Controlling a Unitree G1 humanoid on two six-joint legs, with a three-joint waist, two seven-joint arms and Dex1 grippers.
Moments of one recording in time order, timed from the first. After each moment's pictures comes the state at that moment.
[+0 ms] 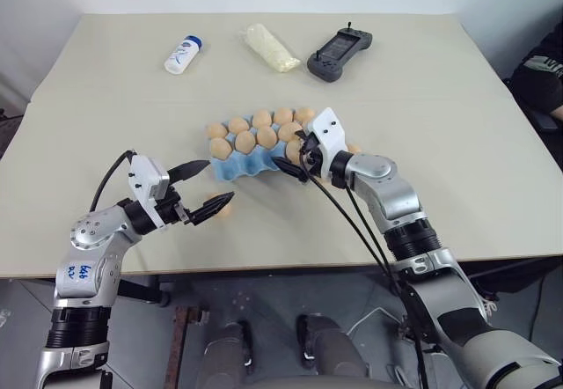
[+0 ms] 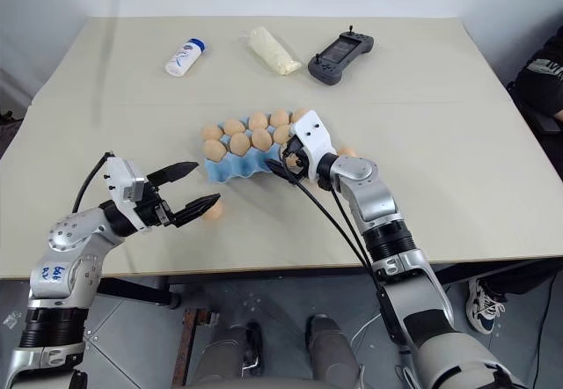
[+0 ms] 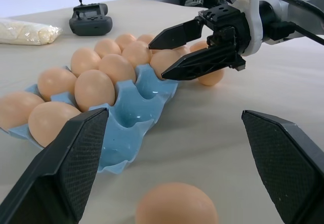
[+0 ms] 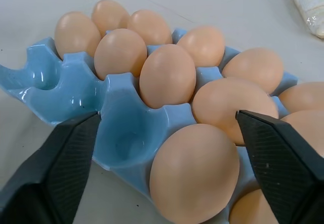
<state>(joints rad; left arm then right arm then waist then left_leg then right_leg) -0.23 0.56 0.18 -0.07 -0.48 0.20 -0.85 -0.81 -0.22 0.16 0.41 0.14 0.31 0.63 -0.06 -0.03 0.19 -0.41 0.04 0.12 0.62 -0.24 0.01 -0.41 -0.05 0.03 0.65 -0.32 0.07</state>
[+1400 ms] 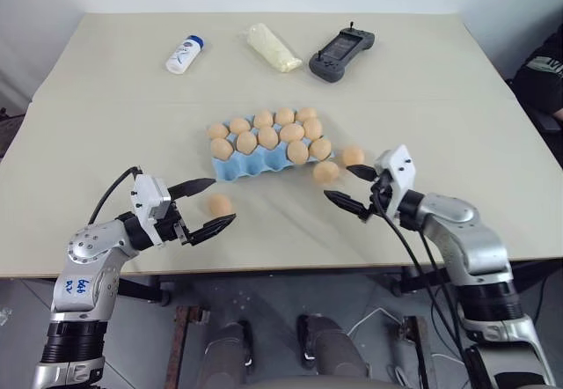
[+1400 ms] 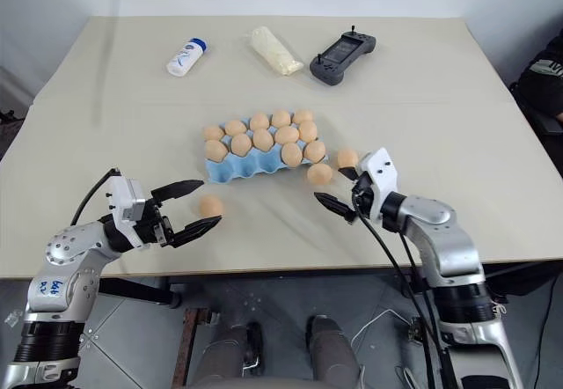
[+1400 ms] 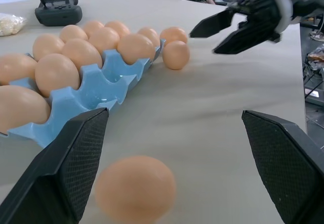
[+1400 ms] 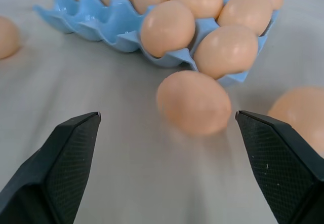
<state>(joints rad) -0.15 0.57 0.17 -0.09 -0.47 0.15 -0.96 -0.44 -0.45 0.03 0.03 0.30 0.42 0.74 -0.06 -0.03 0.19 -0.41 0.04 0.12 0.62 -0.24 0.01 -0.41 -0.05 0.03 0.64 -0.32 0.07</state>
